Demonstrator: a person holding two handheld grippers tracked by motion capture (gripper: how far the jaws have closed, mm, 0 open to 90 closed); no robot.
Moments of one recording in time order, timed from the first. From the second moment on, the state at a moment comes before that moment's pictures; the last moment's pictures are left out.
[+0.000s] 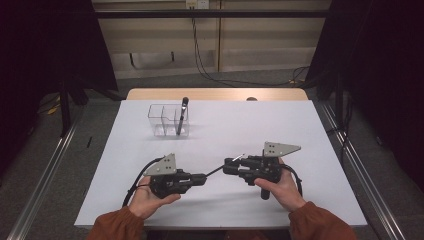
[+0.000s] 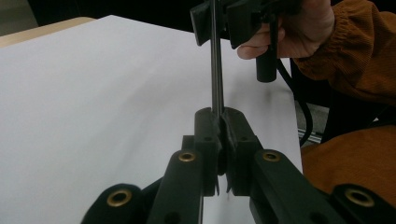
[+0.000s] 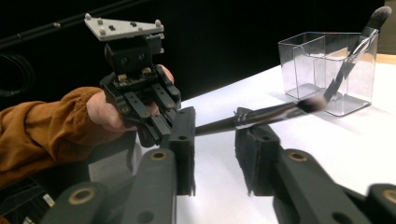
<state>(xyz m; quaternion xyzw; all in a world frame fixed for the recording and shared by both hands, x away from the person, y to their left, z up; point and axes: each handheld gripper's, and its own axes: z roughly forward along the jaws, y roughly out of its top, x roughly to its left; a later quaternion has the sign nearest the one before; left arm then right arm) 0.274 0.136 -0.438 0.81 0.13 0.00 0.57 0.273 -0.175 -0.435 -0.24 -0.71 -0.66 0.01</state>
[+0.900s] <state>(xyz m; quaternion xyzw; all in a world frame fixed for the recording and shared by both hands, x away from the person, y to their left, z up) 0.276 0.139 -0.441 0.81 0.15 0.04 0.56 0.276 -0.180 -0.432 -0.22 -0.70 -0.68 0.06</state>
